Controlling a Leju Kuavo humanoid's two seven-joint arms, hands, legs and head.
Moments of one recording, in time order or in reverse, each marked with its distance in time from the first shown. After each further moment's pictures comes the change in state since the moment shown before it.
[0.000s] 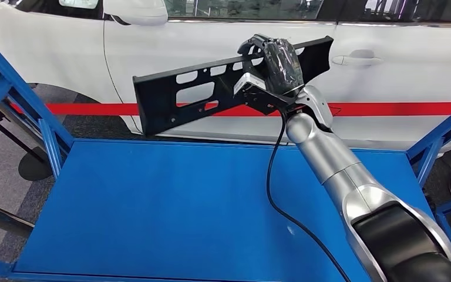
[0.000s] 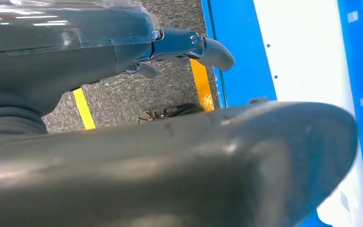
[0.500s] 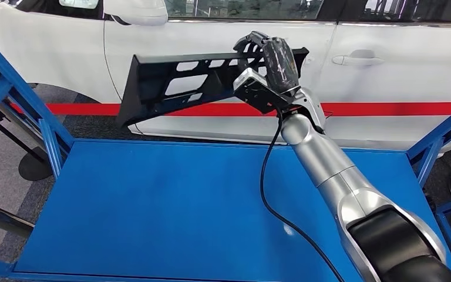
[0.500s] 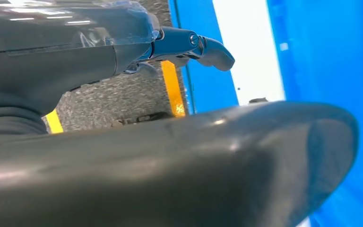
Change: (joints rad) left arm -0.020 0.000 0.007 0.000 0.005 0.031 -0.111; right arm 0.026 0.025 -0.016 -0.052 -0.080 0.006 0.008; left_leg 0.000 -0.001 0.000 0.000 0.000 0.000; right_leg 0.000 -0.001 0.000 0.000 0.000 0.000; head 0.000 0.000
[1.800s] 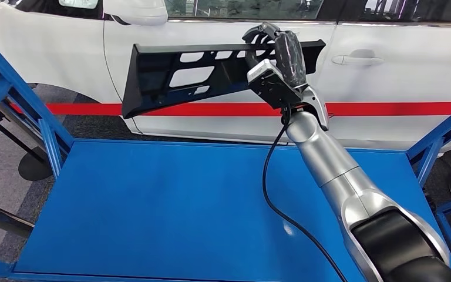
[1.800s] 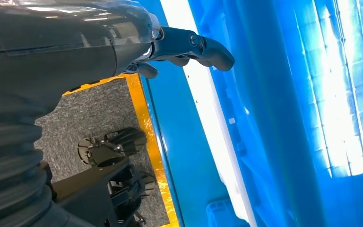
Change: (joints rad) left arm -0.046 0.010 0.000 -0.003 -0.045 0.016 -0.089; right arm 0.008 -0.020 0.002 -0.054 -0.122 -0.029 -0.024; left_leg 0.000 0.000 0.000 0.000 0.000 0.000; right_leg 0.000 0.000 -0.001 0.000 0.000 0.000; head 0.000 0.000
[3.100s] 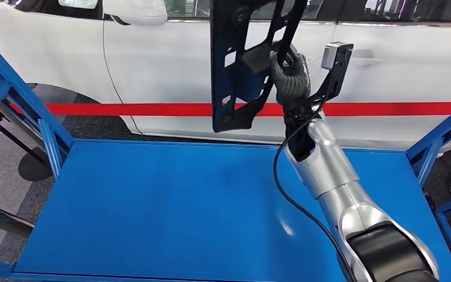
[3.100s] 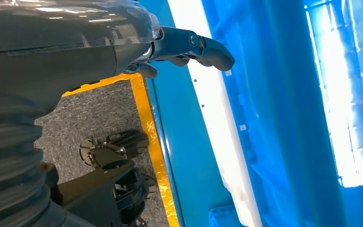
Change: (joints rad) left arm 0.024 0.000 0.014 0.000 0.014 0.016 -0.022; right arm 0.099 0.044 -0.177 -0.015 -0.898 0.380 0.193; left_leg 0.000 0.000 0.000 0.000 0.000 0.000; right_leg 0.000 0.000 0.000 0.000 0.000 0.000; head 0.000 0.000
